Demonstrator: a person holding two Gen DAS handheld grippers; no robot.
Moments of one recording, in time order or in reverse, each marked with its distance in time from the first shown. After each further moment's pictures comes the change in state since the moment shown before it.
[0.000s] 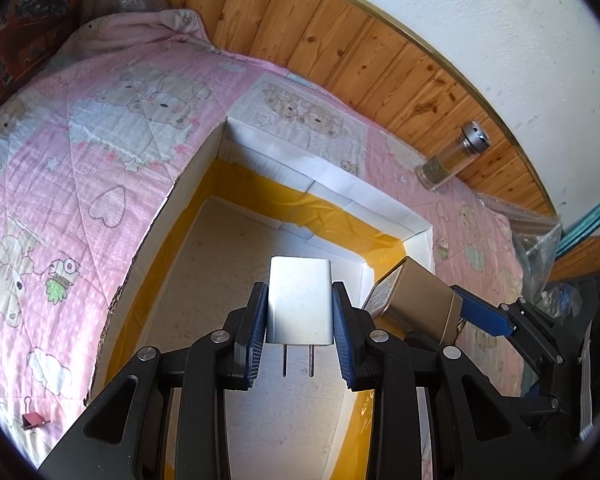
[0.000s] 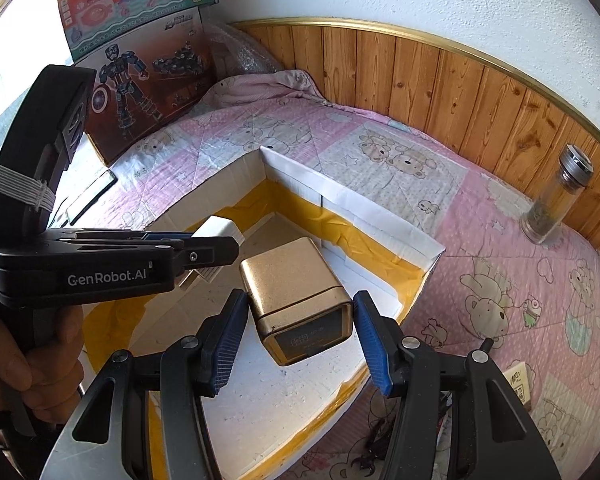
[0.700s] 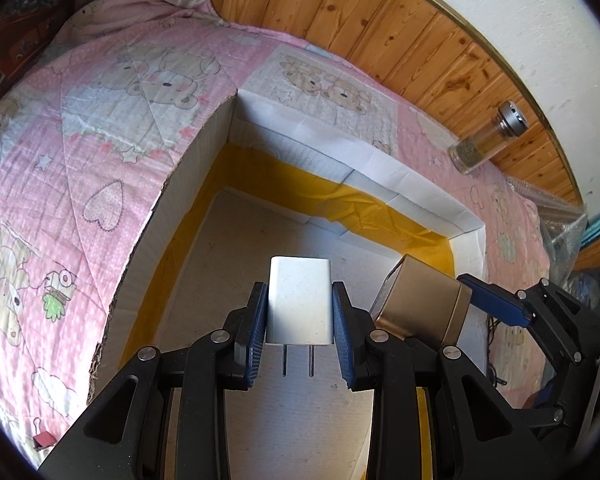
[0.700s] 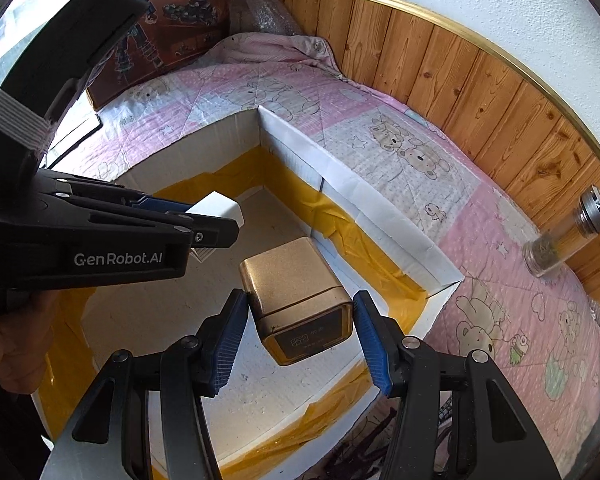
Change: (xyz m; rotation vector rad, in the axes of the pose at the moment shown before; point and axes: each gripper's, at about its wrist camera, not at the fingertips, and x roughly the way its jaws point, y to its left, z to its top) left arm 0.047 0.009 0.015 0.011 0.096 0.083; right arm 0.050 0.006 0.009 -0.181 0.112 -0.064
